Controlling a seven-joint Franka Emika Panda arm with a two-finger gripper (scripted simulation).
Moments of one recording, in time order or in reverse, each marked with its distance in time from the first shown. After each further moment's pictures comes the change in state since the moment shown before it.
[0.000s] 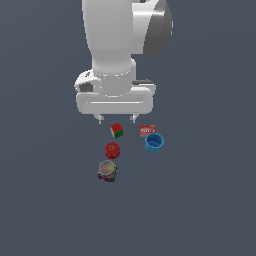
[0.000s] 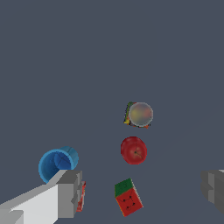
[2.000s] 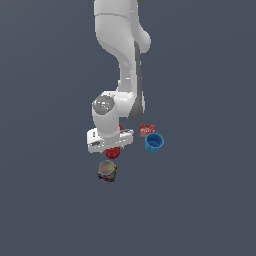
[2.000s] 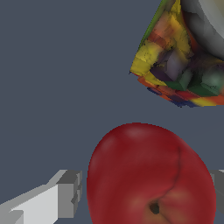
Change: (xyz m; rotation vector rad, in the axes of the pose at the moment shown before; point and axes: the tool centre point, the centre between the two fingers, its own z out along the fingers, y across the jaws) arm -0.063 0.042 0.247 0.012 -0.094 -0.253
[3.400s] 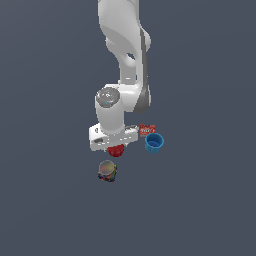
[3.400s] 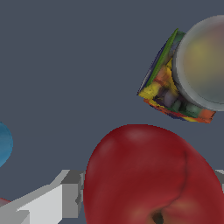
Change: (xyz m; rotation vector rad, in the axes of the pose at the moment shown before) arm 0.016 -0.016 -0.038 0.000 -0.001 0.001
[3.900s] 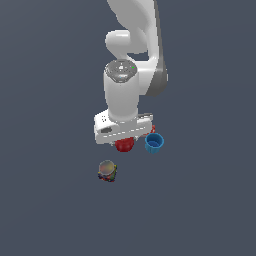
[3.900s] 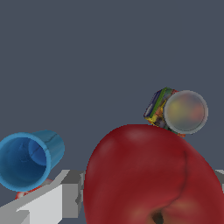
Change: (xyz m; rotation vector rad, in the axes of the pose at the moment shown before) arm 0.033 -0.034 -0.089 -0.001 0.001 -0.001
